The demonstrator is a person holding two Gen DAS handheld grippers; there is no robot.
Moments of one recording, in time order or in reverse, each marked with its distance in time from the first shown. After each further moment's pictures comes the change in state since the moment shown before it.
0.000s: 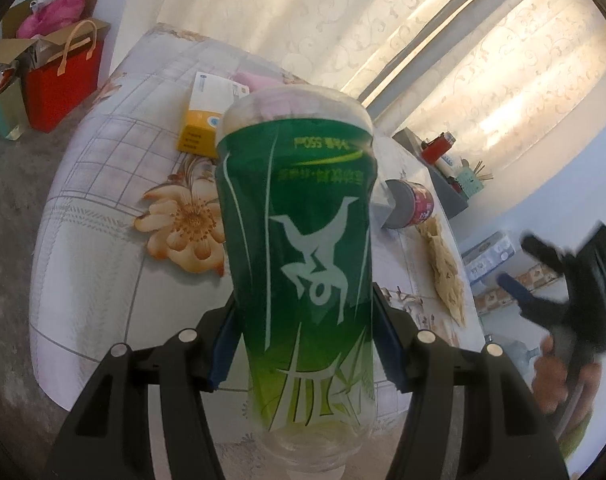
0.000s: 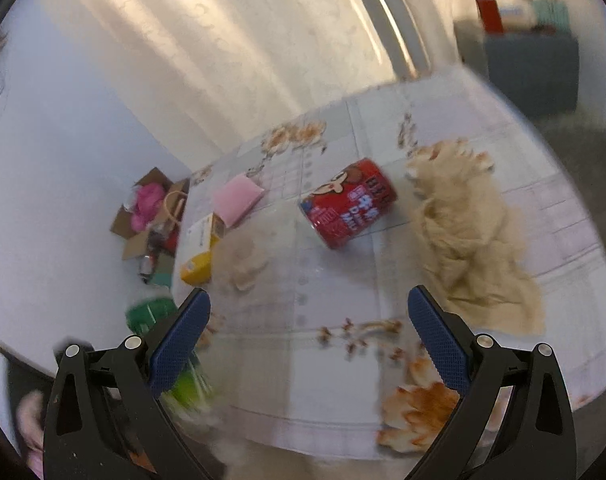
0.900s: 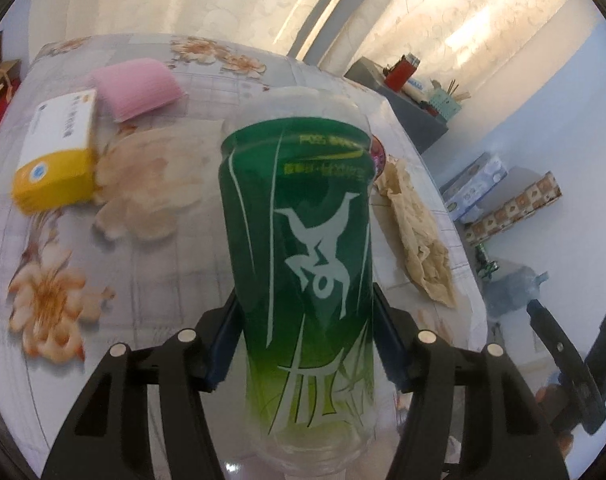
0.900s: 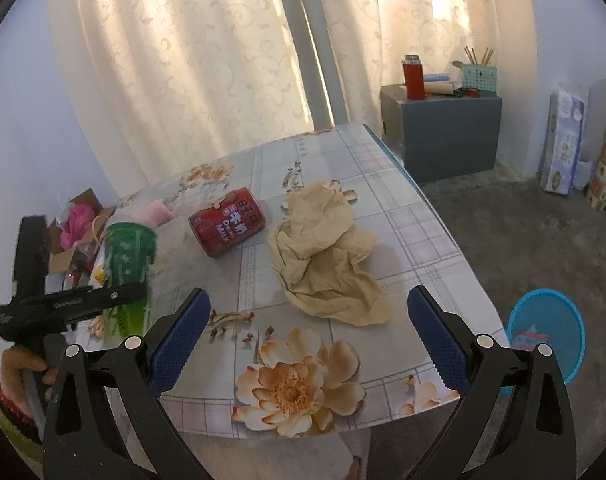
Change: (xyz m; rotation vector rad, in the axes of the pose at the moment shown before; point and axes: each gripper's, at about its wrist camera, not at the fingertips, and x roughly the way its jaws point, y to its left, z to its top) left arm 0.081 -0.087 0.039 0.223 0.216 -0.027; right arm -0.075 -0.054 -0.061 -0.126 -0.271 -0.304
